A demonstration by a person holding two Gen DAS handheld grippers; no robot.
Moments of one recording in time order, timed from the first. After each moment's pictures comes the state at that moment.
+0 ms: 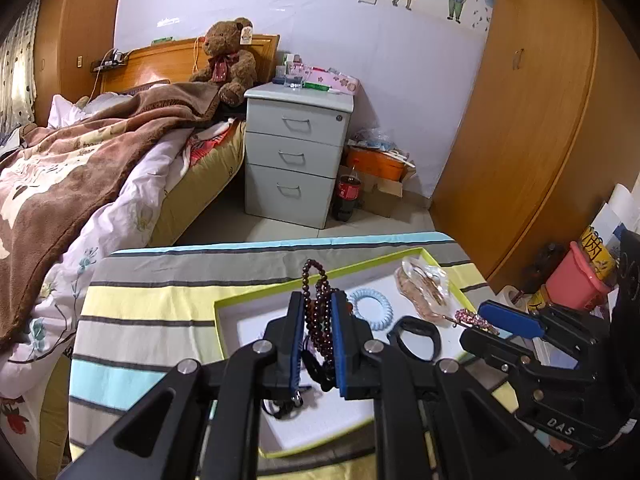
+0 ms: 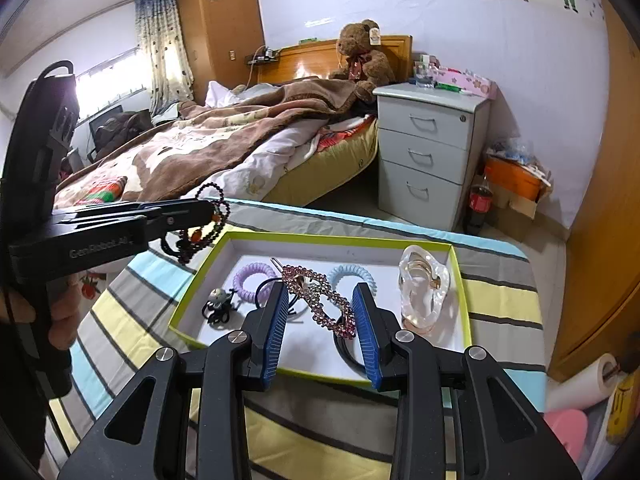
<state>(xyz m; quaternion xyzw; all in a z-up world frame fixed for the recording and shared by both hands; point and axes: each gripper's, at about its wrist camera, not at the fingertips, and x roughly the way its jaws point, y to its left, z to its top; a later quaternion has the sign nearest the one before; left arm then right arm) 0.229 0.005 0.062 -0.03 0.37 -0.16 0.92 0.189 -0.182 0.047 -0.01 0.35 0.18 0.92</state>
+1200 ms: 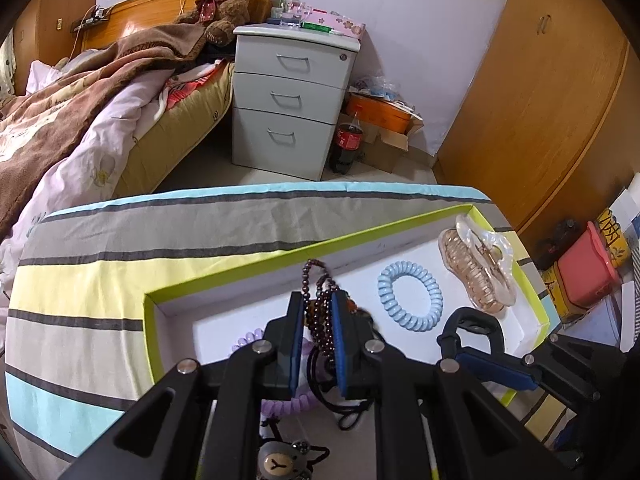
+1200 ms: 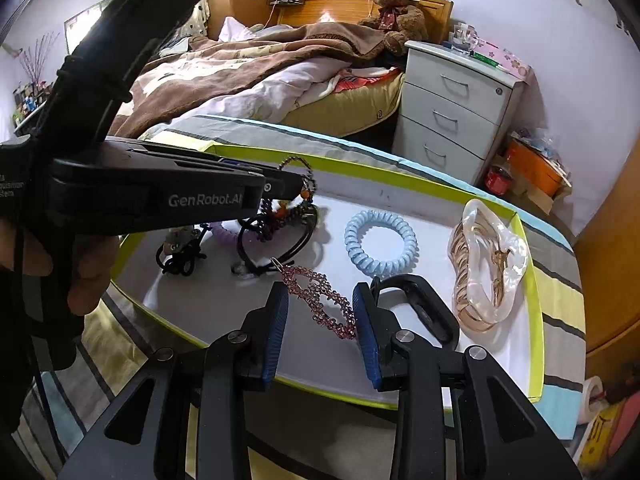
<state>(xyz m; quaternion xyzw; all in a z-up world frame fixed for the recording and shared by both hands) 0.291 -0.021 -0.023 -0.03 0.45 -0.18 0.88 0.220 -0.139 -0.026 -0.10 0.42 0.19 0.88</state>
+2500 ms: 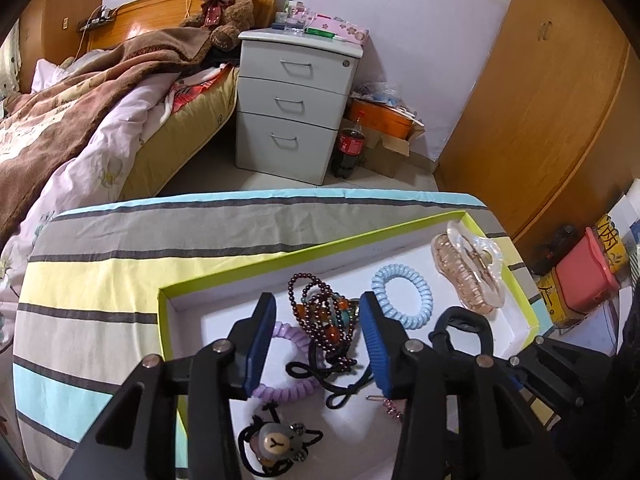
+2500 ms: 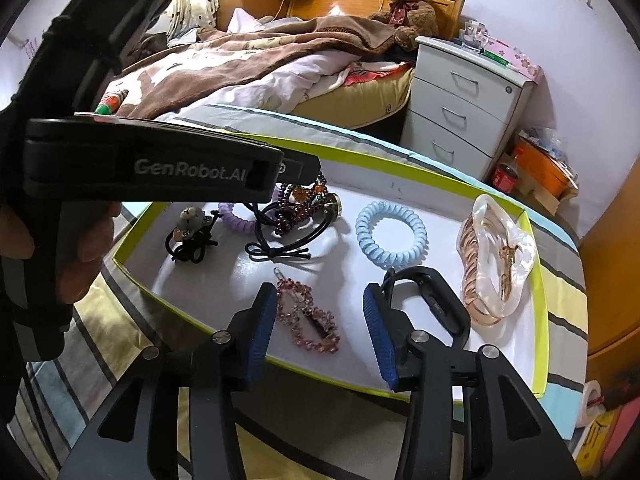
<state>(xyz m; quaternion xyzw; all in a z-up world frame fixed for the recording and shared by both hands) 0.284 -0.017 -0.008 -0.04 0.44 -0.17 0.88 0.217 -0.136 -0.027 -0.11 0.43 0.21 0.87</state>
